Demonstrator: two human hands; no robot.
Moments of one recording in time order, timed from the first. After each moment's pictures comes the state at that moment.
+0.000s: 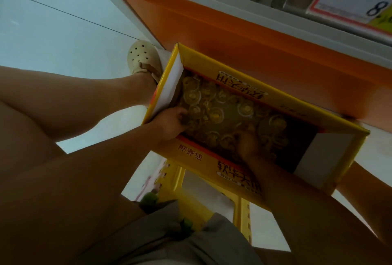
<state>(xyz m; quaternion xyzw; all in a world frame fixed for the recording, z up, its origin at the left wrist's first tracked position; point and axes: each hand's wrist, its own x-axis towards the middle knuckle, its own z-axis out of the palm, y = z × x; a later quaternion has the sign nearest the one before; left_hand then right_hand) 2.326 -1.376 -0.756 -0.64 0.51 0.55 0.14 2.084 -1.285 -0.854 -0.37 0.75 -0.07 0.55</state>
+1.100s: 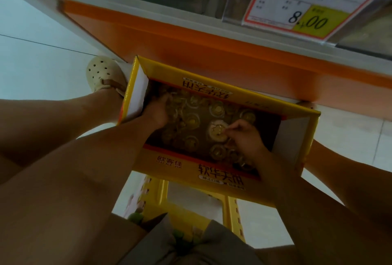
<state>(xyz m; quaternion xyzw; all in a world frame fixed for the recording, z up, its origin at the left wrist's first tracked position) 2.293 -1.424 -0.814 -0.62 0.61 0.47 0.15 2.059 -1.314 -0.754 -0.14 0.77 -0.19 0.59</state>
